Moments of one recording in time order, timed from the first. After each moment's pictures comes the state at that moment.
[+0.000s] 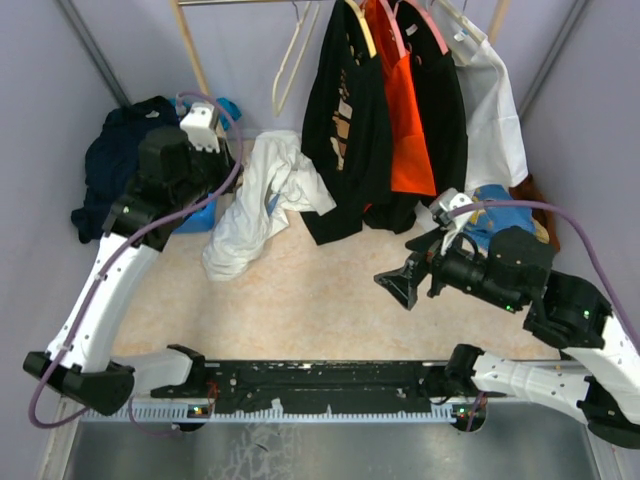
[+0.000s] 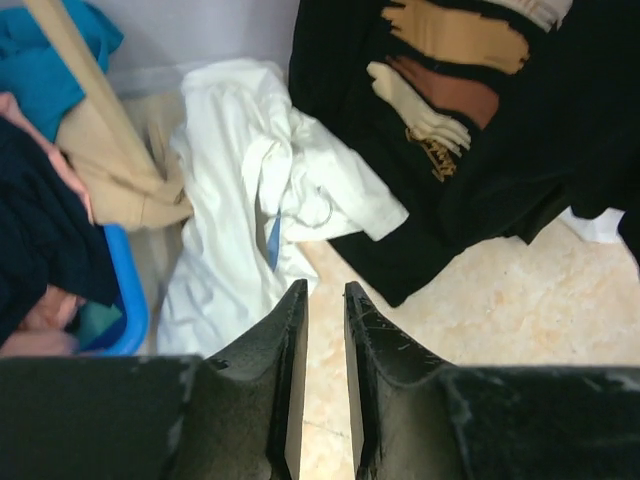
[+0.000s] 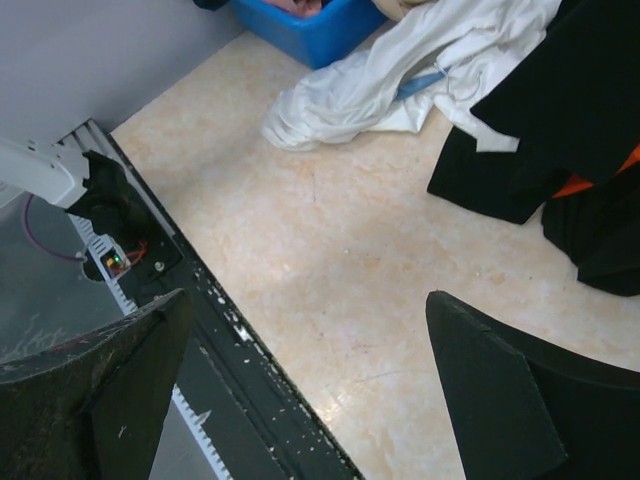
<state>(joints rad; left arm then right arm) -0.37 1.25 1.55 -0.61 -0.01 -0.14 1.01 0.71 1.34 -0.87 0.08 0.19</state>
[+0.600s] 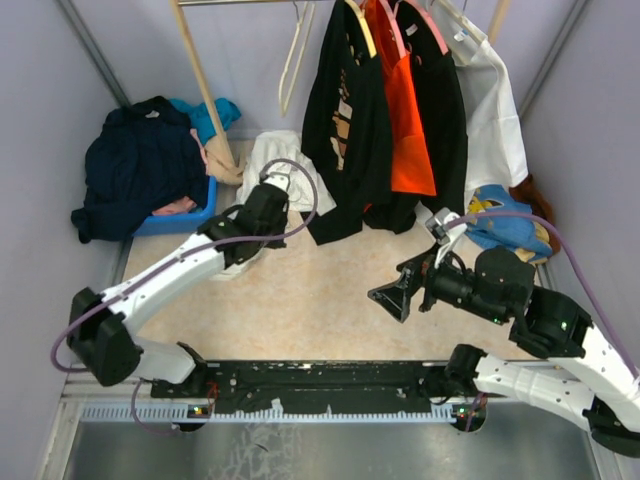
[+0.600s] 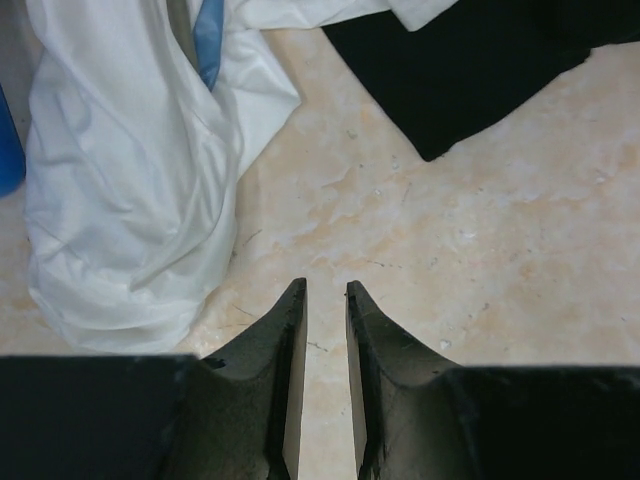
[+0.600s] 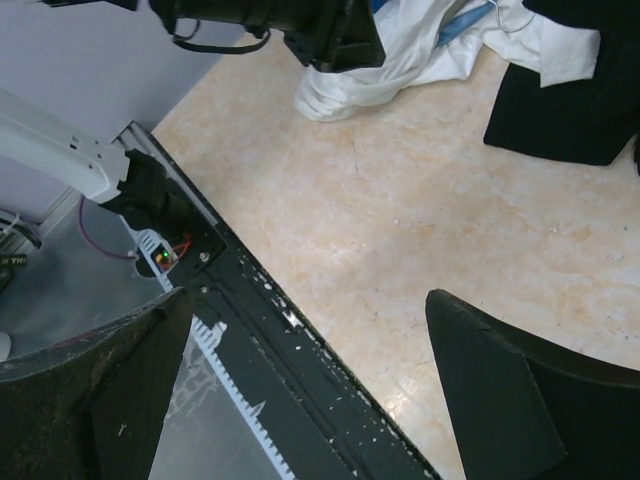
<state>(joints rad) -0.71 1.33 1.14 -0.56 -0.35 -0.33 1.01 0.61 1.08 -0.75 0.04 0.39</state>
